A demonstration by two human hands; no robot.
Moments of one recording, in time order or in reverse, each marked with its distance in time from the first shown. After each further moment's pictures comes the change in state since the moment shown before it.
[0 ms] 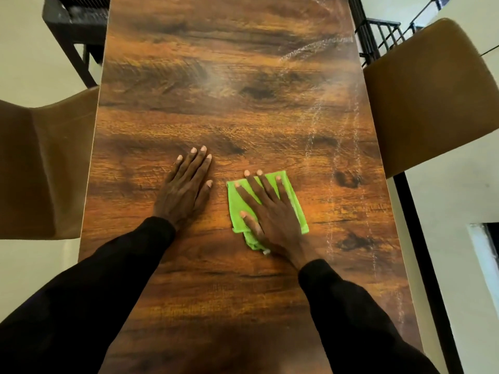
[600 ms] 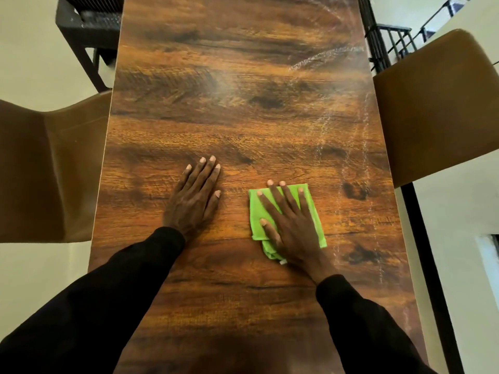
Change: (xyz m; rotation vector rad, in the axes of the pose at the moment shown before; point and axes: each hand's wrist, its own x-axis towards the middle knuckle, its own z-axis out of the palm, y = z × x) left_hand 0.002 0.001 0.002 0.003 0.001 -0.004; right_hand -0.010 0.020 -0.005 0.015 0.028 0.047
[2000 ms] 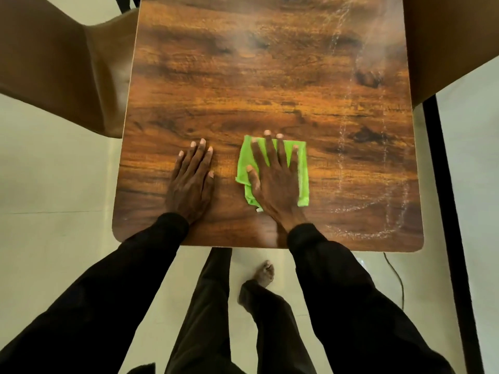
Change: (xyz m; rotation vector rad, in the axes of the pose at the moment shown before) left_hand -0.272 0.092 -0.005 -0.076 0.044 -0.186; right_hand -0.166 -0.138 0.017 0.055 -0.028 0.159
